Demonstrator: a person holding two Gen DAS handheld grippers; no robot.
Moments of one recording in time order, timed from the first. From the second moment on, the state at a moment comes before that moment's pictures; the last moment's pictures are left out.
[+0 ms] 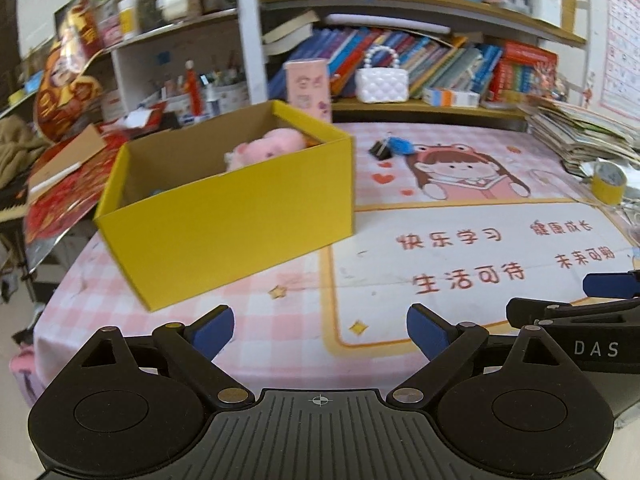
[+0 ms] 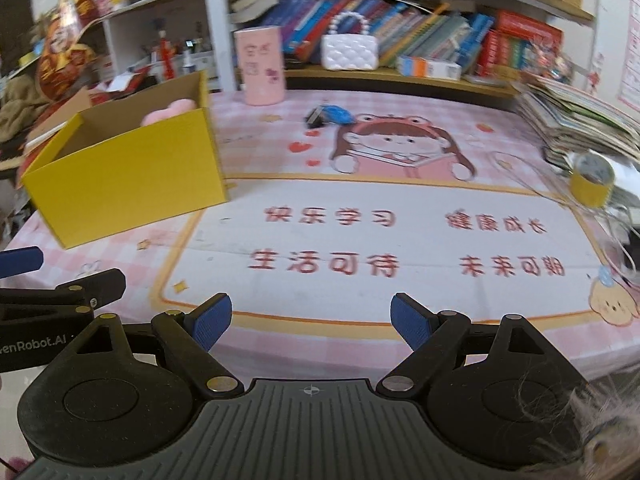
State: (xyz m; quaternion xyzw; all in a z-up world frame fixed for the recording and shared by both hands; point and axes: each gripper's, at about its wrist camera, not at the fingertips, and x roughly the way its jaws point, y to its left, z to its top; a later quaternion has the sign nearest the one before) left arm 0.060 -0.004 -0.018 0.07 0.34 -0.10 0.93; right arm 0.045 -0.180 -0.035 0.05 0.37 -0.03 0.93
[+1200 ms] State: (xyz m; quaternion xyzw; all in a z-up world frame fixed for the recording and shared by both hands) left arm 0.198 -0.151 -0.028 0.05 0.36 -0.11 0.93; right arm 0.175 -0.341 -0.039 0.06 0.38 -0.06 0.92
